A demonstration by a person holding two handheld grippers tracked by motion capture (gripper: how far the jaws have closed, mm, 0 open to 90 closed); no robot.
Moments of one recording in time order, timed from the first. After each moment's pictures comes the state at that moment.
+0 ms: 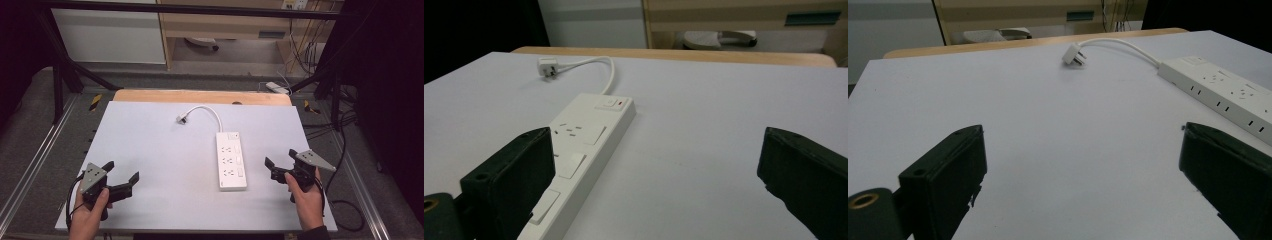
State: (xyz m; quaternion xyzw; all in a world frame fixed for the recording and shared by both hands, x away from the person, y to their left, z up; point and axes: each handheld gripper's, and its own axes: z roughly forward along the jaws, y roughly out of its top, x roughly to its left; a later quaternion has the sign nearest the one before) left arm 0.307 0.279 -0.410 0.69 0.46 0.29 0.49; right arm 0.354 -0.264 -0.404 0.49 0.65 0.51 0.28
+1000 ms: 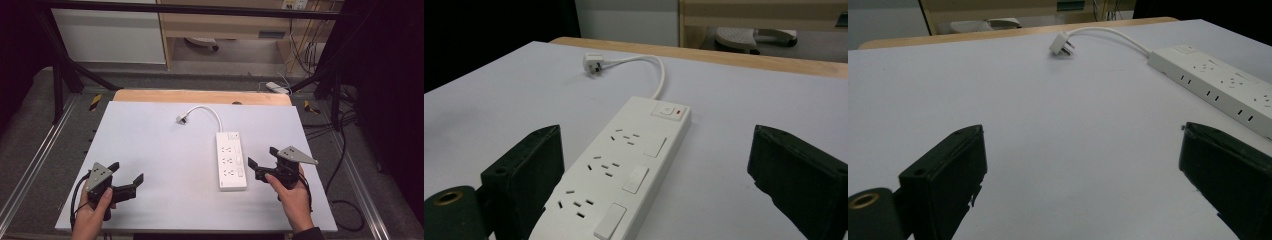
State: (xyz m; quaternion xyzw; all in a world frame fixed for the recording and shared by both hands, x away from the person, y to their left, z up) left arm 0.311 0.271 -0.414 0.70 0.45 0.27 0.48; right arm 0.357 -0.218 -0.391 0.44 0.69 0.52 0.23
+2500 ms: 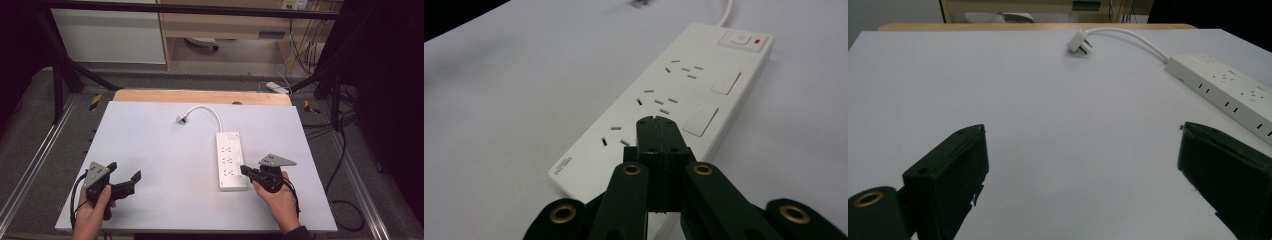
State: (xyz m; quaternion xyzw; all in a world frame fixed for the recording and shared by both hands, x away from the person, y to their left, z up) left arm 0.315 0.276 -0.418 0.68 0.49 0.26 0.48; right arm 0.357 -0.193 -0.426 0.41 0.77 0.47 0.14
